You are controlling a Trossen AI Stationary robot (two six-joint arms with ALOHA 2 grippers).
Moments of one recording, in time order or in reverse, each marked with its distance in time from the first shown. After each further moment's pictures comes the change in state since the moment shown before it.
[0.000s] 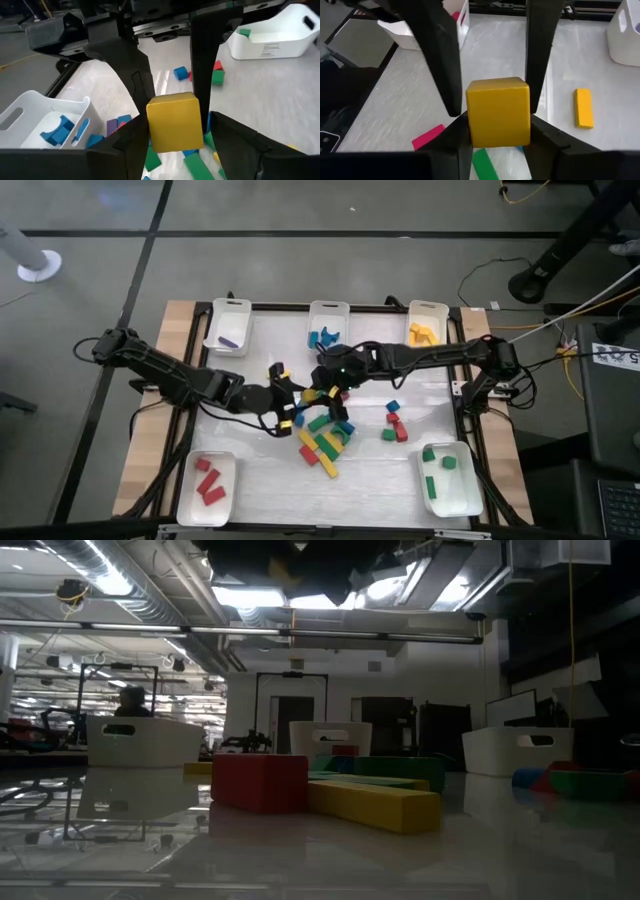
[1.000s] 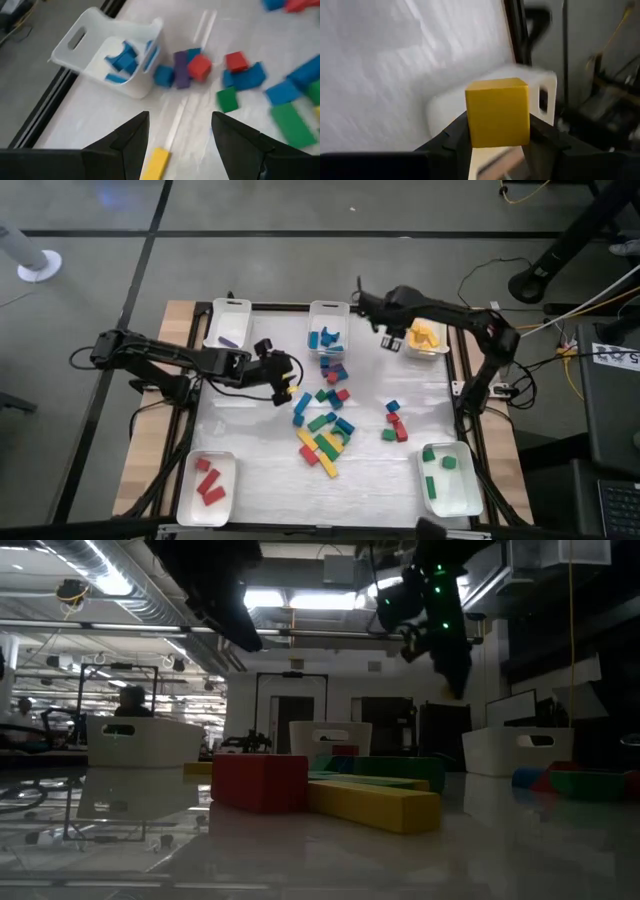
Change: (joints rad) left arm 0.253 -0.014 0.000 -0.349 0.009 -0.080; right arm -0.503 0.000 0.000 -0.931 0.730 -0.024
